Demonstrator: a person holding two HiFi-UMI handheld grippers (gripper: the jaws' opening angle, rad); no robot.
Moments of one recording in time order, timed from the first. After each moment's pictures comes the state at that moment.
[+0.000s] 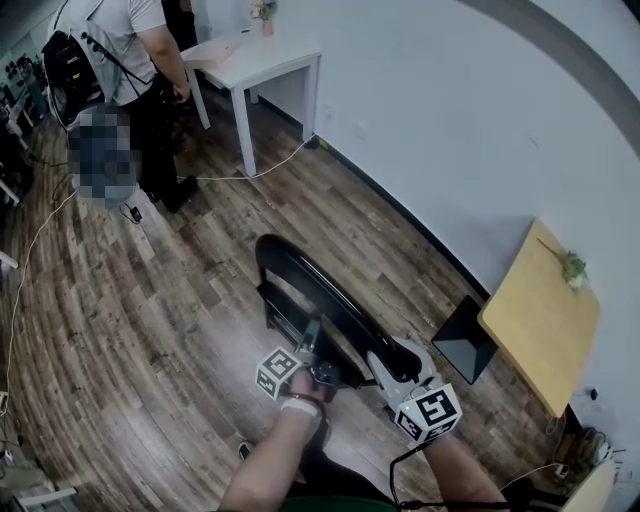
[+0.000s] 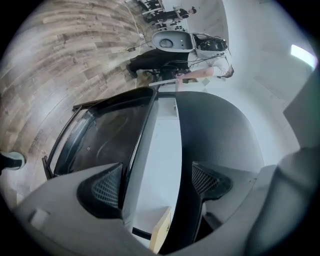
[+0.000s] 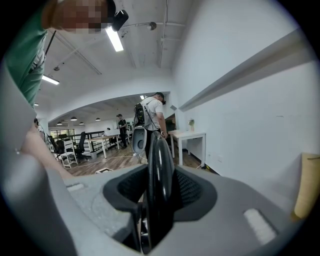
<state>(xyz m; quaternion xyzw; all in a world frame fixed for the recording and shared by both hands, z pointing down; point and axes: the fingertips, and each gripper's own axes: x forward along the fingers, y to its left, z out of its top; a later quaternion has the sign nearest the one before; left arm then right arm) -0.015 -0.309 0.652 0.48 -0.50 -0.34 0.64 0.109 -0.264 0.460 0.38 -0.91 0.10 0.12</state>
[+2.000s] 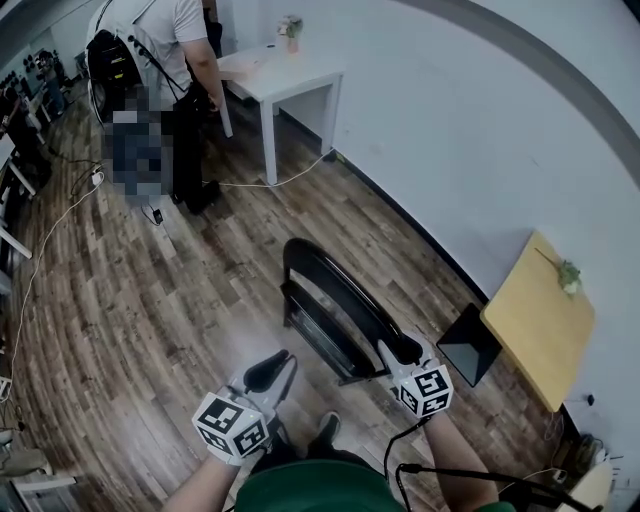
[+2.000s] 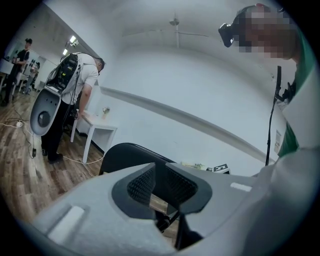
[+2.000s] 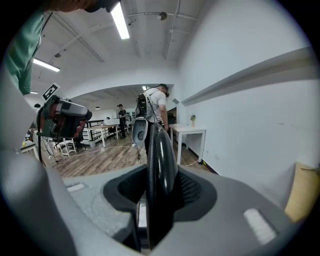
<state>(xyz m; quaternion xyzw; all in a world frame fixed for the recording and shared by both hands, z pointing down) -0.106 -0.154 0.362 0.85 -0.48 -0.01 0.22 0.090 -0.236 0.467 0.39 -0.90 0.09 0.18</state>
